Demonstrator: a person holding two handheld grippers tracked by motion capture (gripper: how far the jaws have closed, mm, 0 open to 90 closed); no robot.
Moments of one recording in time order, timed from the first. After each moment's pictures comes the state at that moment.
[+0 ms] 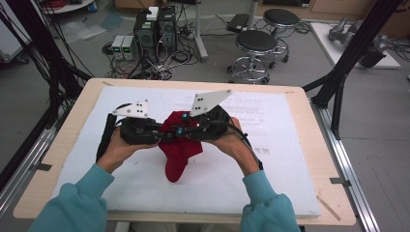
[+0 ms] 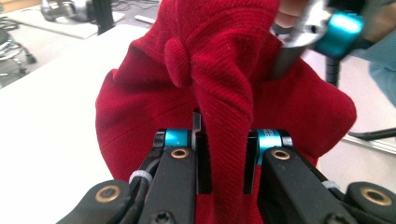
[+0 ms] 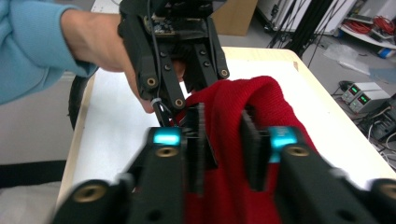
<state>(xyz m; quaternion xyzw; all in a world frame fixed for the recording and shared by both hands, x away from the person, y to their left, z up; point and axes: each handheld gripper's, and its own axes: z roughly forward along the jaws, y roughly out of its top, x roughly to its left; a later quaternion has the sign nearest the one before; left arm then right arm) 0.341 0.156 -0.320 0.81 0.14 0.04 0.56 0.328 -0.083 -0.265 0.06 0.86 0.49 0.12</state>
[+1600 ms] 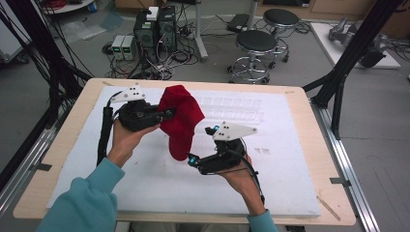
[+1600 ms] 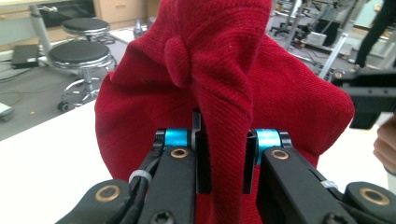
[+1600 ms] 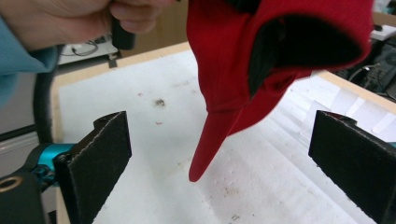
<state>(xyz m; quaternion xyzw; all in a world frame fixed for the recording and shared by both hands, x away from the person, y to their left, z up) 0.350 0.152 -0.295 0.75 0.27 0.14 0.58 0.282 -0.121 -0.329 0.24 0.80 0.54 0.14</state>
